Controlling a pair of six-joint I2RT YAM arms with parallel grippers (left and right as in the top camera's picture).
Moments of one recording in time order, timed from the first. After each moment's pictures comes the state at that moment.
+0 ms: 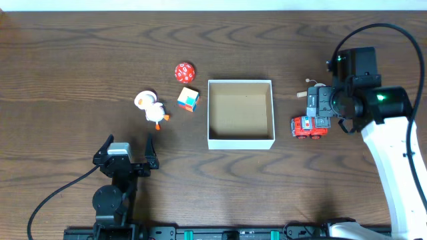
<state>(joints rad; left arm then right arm) -0.01 0.01 0.03 -0.13 0.00 -0.06 0.12 1.39 1.33 -1.08 0.17 0.08</state>
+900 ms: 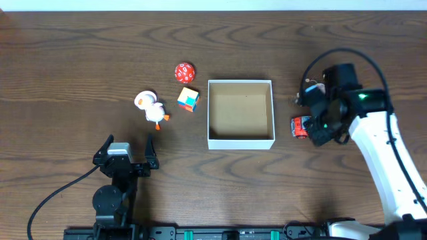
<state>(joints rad) -0.01 0.01 0.03 -0.13 0.00 -0.06 0.12 1.44 1.16 -1.17 -0.02 -0.39</state>
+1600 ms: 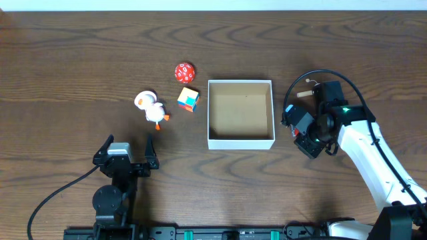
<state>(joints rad) -0.01 0.01 0.03 -0.13 0.00 -0.06 0.13 1.45 0.96 -0.95 -0.11 -0.70</state>
